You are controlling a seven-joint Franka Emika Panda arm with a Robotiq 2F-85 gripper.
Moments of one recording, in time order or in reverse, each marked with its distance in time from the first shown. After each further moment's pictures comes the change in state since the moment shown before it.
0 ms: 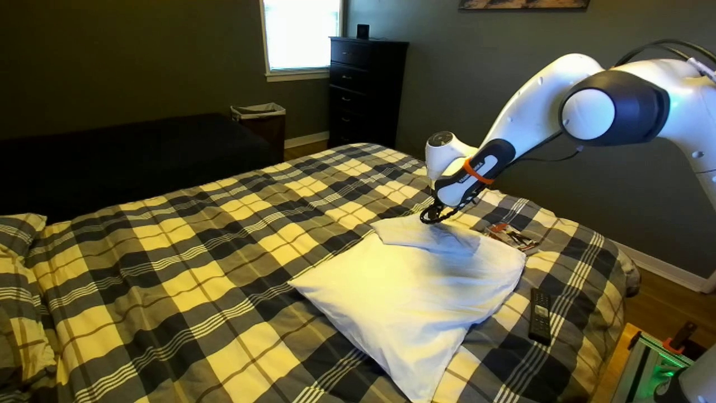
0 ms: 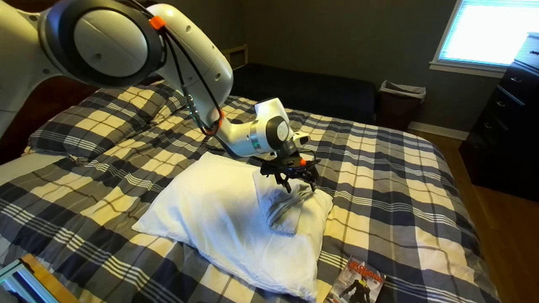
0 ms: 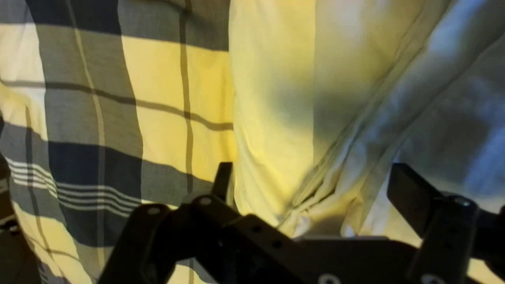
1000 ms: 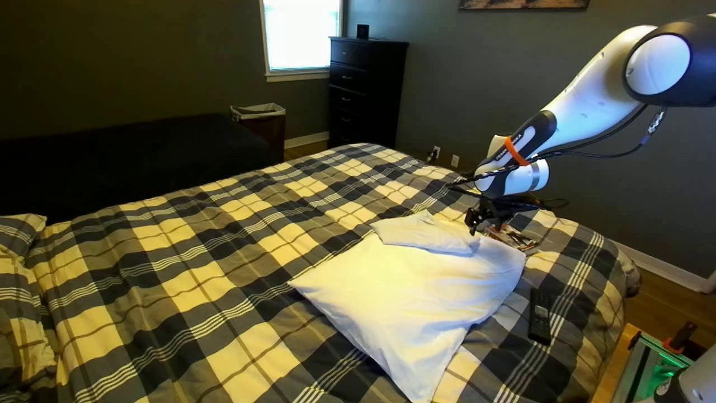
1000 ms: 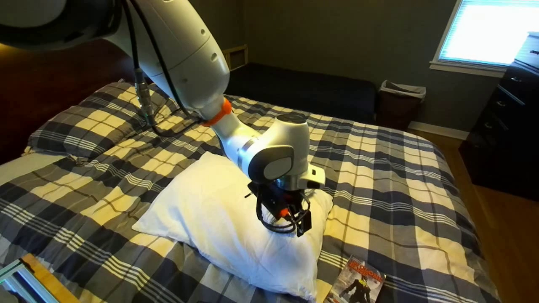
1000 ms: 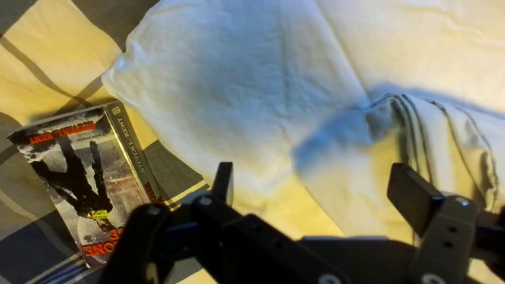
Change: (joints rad) arm -0.171 -0.230 0.013 -0.385 0.521 0.057 0.010
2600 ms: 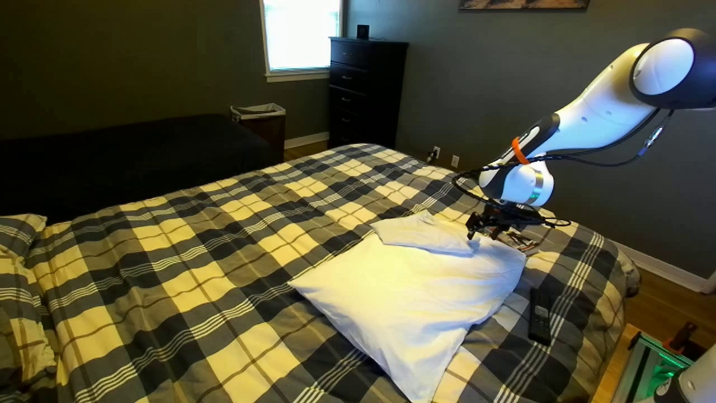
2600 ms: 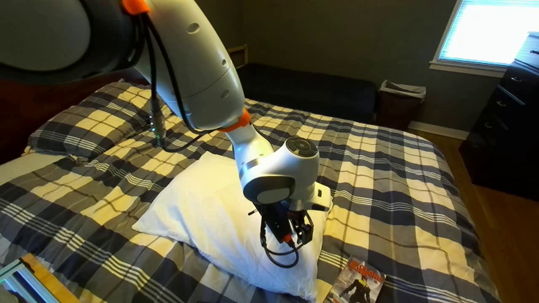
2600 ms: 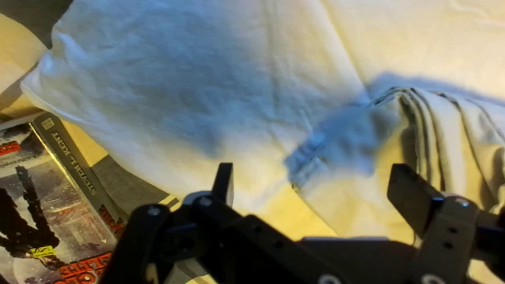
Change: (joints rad) arm -0.241 0.055 0.210 -0.012 0.271 0.133 -0.301
